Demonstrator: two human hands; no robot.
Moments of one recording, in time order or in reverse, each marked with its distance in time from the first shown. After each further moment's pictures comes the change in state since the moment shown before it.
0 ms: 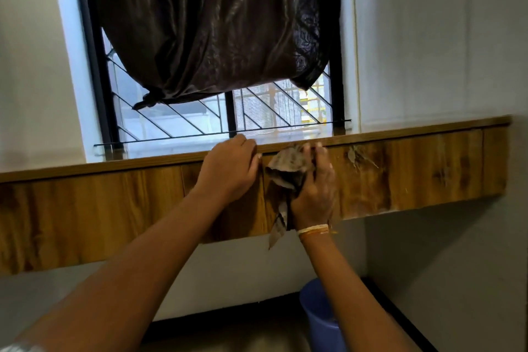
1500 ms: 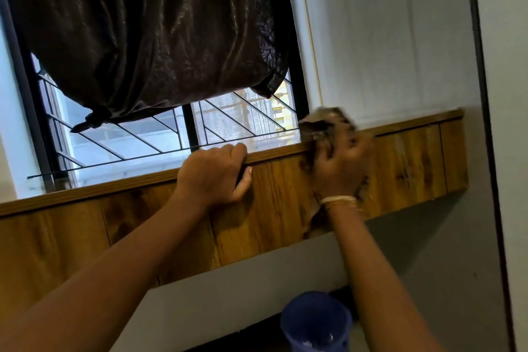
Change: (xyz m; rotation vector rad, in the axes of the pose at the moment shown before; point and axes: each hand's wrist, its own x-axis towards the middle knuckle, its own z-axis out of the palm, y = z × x) left_hand 0.056 0.032 0.052 0.178 0.212 0.352; right_hand 0.083 0.115 -0.027 -0.212 0.150 0.247
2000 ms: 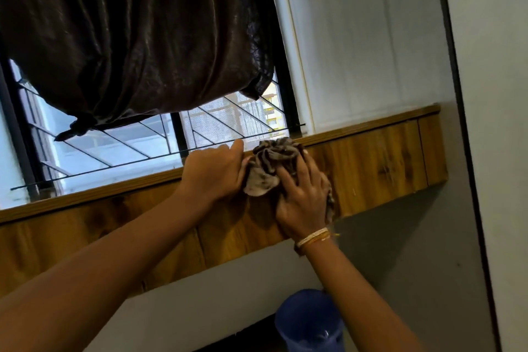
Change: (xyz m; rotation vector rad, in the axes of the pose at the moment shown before) left_hand 0.024 0.024 0.001 -0.020 -0.114 -0.065; right_hand -0.067 -0.003 -0.011 0.049 -0.223 -0.371
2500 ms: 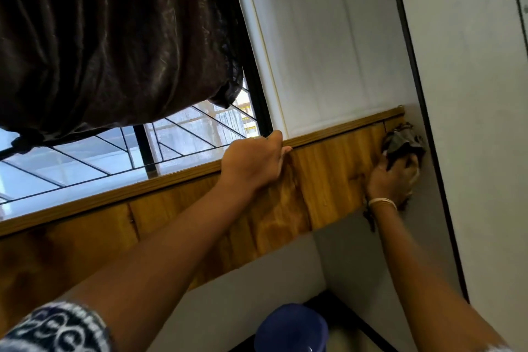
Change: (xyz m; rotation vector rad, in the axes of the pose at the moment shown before) left_hand 0.087 0.096 0.029 0.000 -0.038 0.049; right_hand 0.026 0.216 -0.049 -0.071 0.203 1.052
